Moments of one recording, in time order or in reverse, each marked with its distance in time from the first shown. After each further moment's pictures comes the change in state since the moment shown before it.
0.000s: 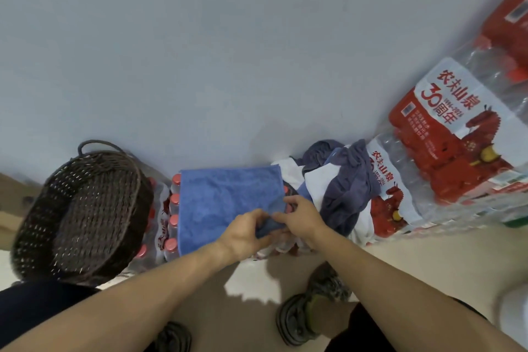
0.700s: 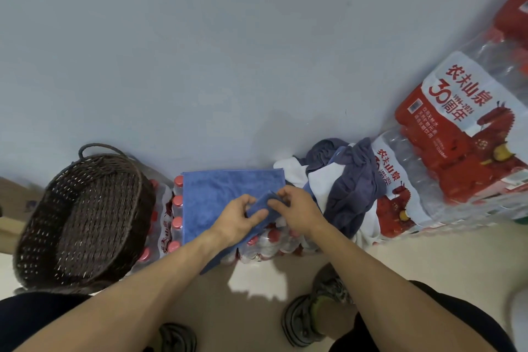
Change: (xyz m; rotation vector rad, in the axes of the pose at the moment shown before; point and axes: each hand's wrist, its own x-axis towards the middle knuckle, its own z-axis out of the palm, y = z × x) left_hand 0.019 -0.011 -0.024 -0.268 0.133 -0.052; right_hand 0.021 -0.010 0.001 -0.265 -0.014 -0.352
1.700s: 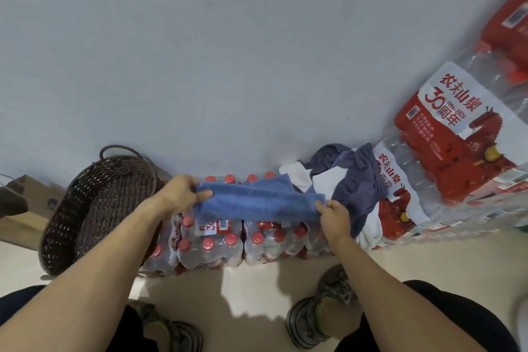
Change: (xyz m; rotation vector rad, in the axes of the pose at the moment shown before) left_hand -0.018 0.000 -0.137 0.420 0.061 -0.188; right_hand -0.025 0.042 -0.014 0.497 0.431 0.405
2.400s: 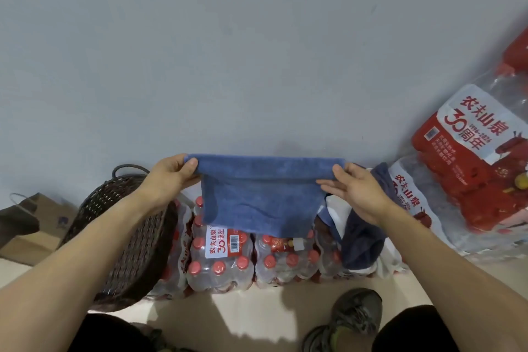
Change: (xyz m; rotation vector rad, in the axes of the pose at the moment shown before) left_hand -0.006 0.017 -0.067 -0.741 0.128 0.187; right_hand 0.020 -0.126 -0.020 0.218 -0.469 -0.185
